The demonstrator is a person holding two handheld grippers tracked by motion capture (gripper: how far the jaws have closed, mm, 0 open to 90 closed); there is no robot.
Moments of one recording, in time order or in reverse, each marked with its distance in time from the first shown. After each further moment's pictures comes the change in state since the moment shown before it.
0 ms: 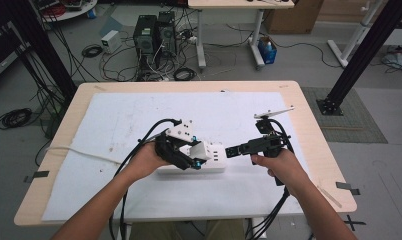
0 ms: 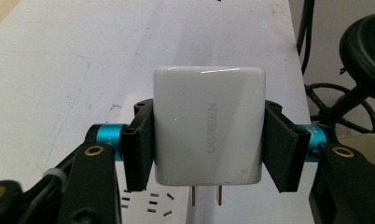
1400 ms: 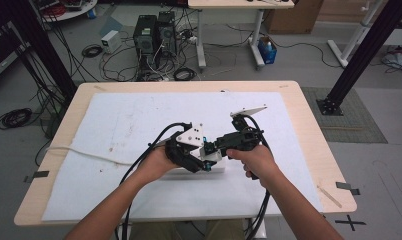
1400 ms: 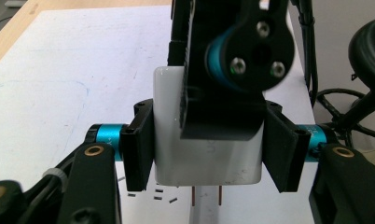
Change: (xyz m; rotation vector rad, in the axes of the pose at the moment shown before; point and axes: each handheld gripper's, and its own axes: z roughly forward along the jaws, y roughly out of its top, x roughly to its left) left arm -0.012 0.013 0.017 -0.037 0.028 0.055; right arm 0.012 0.022 0.052 0.105 0.071 0.131
